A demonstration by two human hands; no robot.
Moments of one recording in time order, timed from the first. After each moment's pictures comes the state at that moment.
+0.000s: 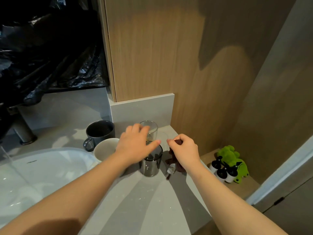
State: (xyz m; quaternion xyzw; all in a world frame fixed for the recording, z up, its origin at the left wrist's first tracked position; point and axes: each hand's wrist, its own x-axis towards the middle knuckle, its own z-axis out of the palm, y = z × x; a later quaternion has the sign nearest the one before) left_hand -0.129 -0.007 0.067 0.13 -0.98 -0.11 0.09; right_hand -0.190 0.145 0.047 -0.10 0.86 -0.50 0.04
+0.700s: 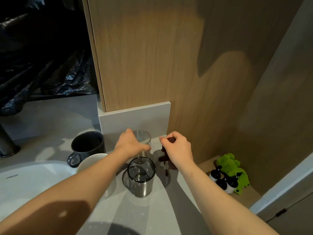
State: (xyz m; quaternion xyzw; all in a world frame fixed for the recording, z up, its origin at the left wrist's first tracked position) left_hand -0.205 -0.035 0.050 0.30 -0.89 -0.34 0.06; right_hand -0.241 0.122 0.058 -0.12 0.85 -0.50 0.04
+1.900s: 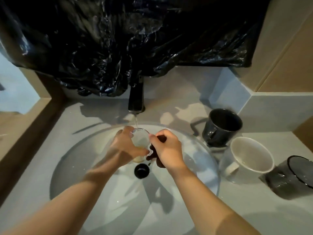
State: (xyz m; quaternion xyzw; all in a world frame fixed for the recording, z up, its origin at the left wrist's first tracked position) left_hand 0.077 -0.280 -0.009 0.44 -0.82 -0.36 0.10; right_hand -0.013 -0.177 -0.007 -0.23 0.76 -0.54 0.28
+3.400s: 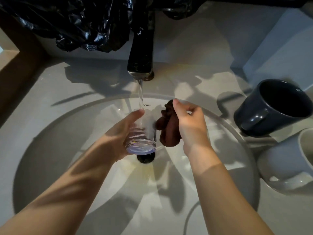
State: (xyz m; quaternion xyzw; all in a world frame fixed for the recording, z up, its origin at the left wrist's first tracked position) left_hand 0.064 -0.297 -0.049 0.50 -0.39 -0.77 0.09; right_hand -0.053 -0.207 -0.044 -0.09 0.71 -0.63 0.30
